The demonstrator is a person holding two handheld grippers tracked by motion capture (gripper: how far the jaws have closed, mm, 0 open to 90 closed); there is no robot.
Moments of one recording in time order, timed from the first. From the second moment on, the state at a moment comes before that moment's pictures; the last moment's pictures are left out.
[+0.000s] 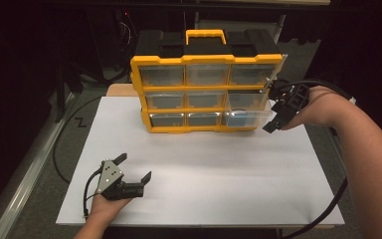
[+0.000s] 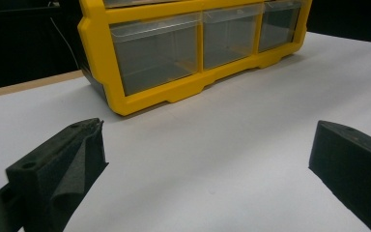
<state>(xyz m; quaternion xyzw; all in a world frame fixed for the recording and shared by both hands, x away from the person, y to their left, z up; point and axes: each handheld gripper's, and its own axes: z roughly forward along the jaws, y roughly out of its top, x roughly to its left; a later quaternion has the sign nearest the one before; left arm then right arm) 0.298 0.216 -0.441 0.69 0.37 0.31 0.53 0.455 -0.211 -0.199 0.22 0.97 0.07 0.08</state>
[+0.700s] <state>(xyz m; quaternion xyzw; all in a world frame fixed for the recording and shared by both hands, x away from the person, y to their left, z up) 0.299 0.216 -0.441 0.69 0.38 0.31 0.53 0.434 -0.218 -0.225 0.23 0.97 0.06 0.07</state>
